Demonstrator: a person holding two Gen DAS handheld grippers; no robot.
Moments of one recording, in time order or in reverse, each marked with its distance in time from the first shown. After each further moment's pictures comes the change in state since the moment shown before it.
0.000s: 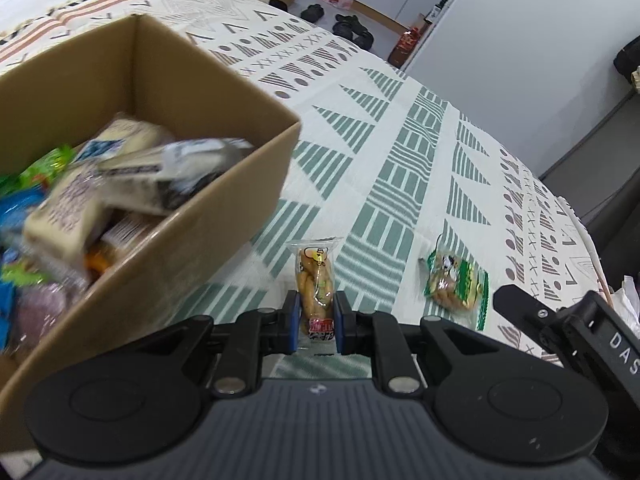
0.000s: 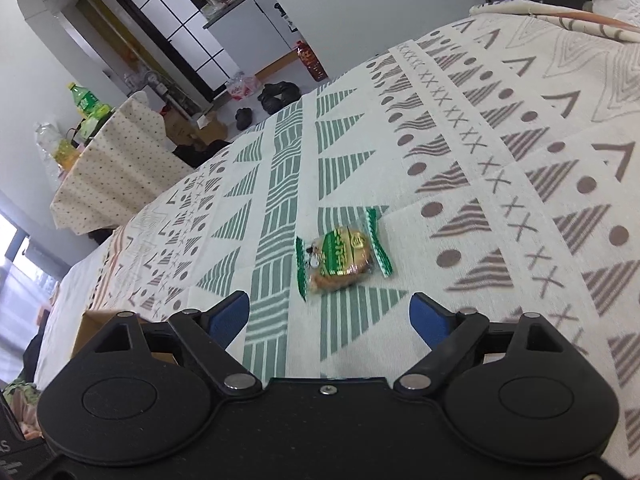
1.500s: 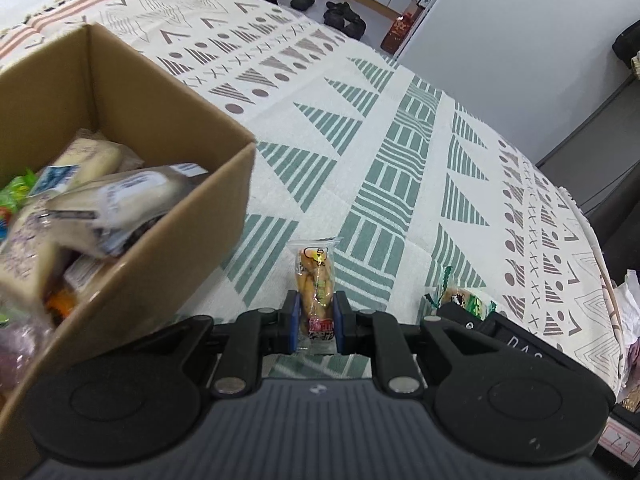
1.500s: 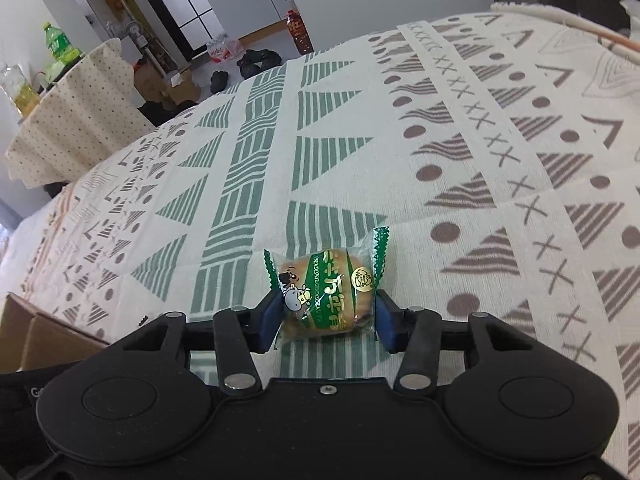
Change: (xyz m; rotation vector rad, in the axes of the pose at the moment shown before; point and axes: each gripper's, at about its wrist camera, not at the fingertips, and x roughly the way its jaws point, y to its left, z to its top) left arm 0.012 -0.013 0.013 0.028 0.030 0.004; right arm 0.061 0.010 0.013 -0.118 0.084 -0.128
